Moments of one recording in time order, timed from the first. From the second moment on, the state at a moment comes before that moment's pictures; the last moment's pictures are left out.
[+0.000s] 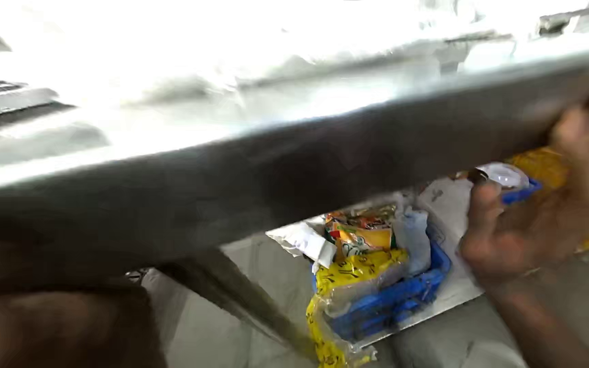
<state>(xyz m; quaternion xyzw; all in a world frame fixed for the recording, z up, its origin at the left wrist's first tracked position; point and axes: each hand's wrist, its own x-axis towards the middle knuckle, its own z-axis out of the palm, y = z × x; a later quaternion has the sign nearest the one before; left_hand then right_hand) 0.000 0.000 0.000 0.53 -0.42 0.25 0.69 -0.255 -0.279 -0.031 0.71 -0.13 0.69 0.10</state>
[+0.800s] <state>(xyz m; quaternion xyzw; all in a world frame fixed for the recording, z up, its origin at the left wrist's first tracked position) 0.013 -0.029 0.044 0.42 -0.42 0.45 0.67 -0.021 -0.275 -0.157 0.93 -0.22 0.13 -0.25</state>
